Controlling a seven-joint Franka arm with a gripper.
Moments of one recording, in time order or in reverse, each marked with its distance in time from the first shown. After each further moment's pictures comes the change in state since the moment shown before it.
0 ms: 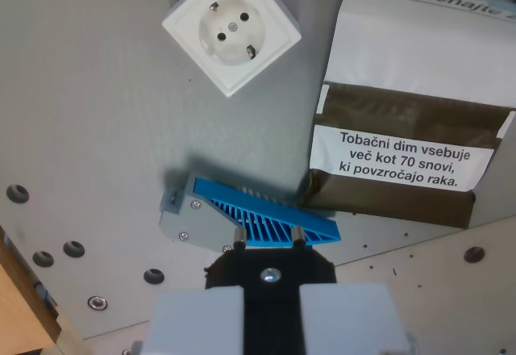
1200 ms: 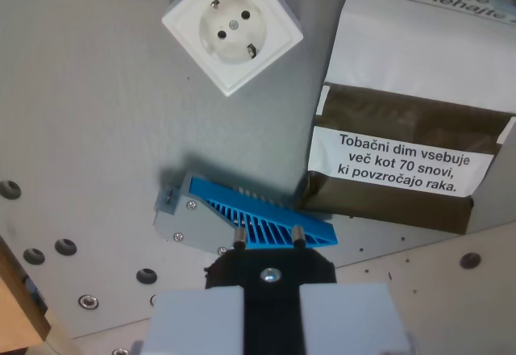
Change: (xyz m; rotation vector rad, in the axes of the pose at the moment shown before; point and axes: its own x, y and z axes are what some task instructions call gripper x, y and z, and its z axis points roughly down) arm 0.000 -0.001 0.007 -0.002 -0.008 -0.030
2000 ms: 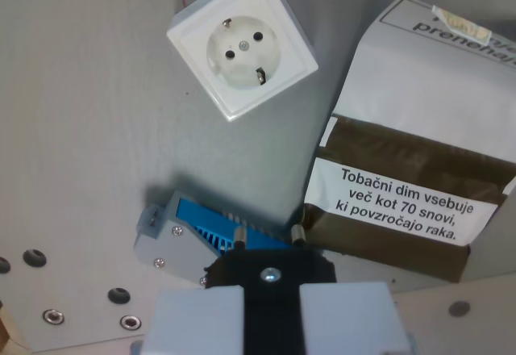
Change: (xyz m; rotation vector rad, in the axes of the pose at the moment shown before) arm 0.008 -0.004 0.032 0.002 -0.004 -0.111
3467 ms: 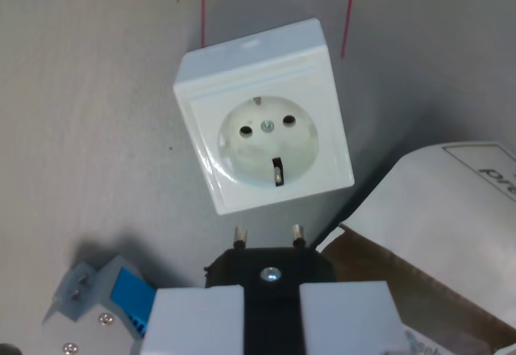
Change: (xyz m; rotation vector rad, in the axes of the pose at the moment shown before) arm 0.014 -0.007 0.085 0.010 0.003 -0.303
